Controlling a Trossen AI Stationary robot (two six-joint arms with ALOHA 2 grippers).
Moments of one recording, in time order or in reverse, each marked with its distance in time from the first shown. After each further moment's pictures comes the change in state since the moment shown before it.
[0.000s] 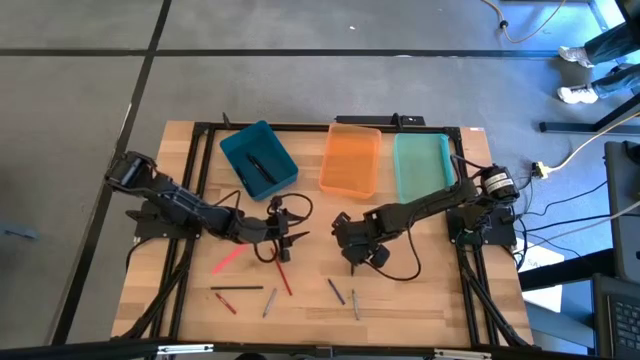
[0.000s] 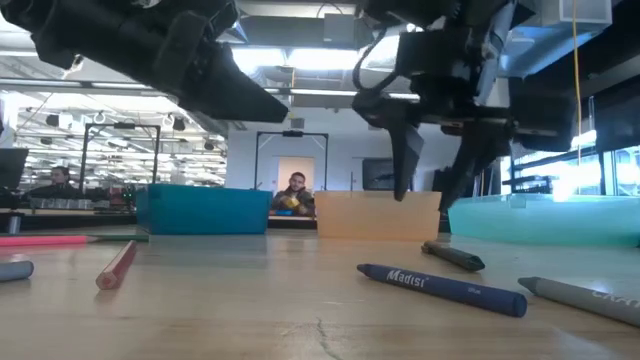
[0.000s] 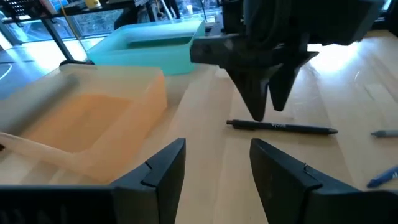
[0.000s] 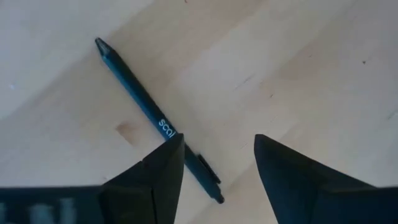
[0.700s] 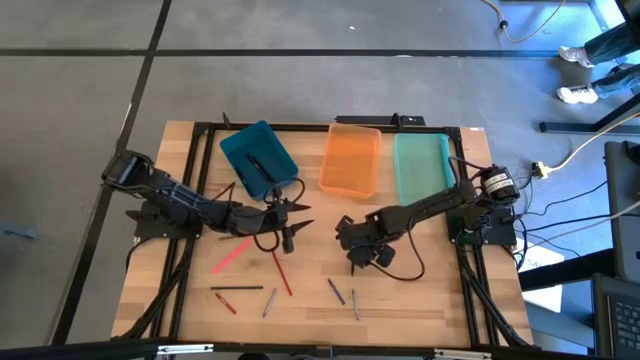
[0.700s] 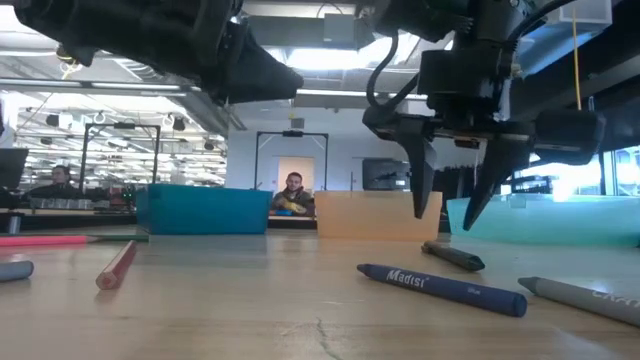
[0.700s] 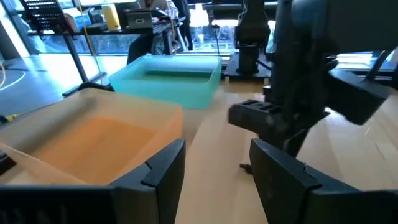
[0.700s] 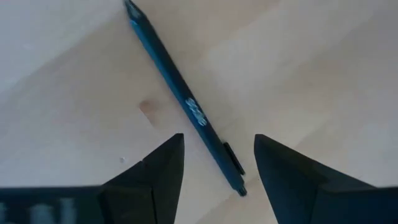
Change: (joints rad) left arm 0.060 -0.023 0.000 0.137 0.007 -0.001; right arm 0.014 0.001 -0.040 -0.008 -0.025 -0.059
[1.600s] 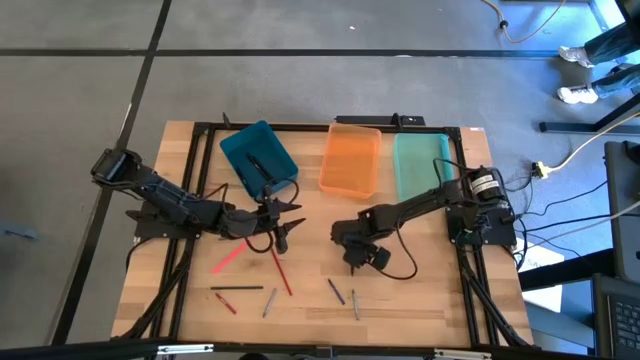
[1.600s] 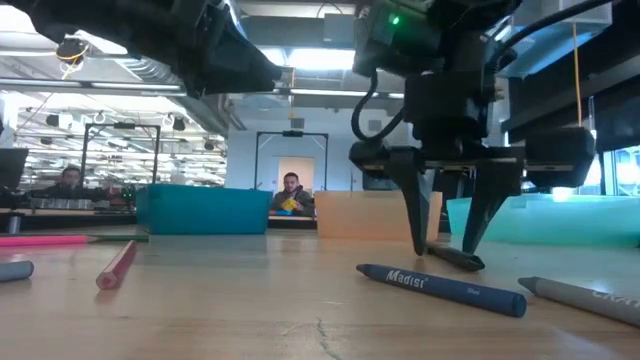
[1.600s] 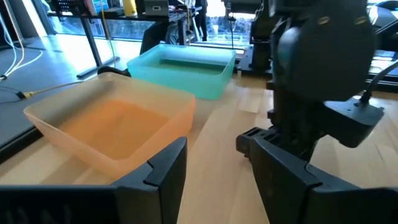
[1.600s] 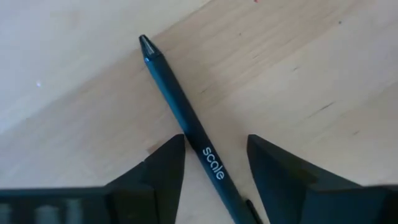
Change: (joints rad) left arm -0.060 -0.117 0.000 -0.185 -0.119 -0.127; right arm -0.057 0.113 0.003 0.089 -0.226 -0.035
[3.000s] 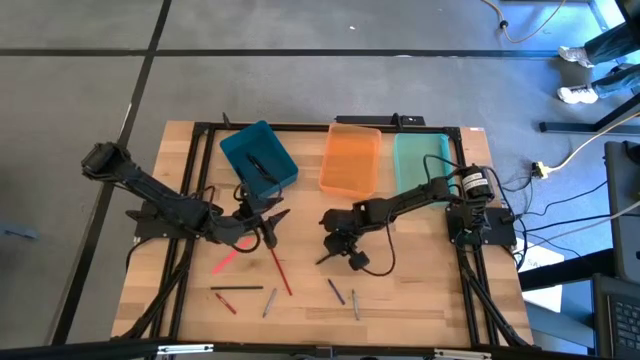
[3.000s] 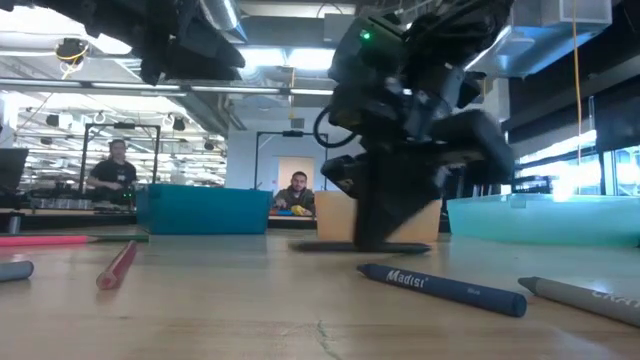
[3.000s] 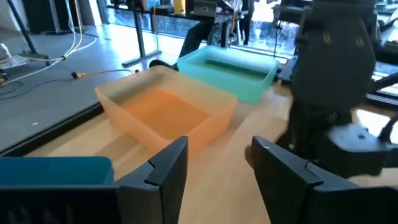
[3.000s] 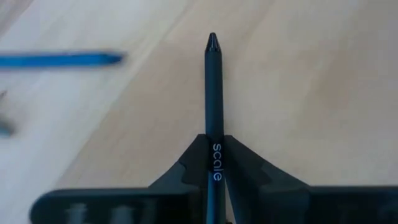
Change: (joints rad) left arm -0.110 -0.166 0.001 -0.275 -0.282 -0.206; right arm -0.091 0.050 -0.004 0.325 -0.104 0.417
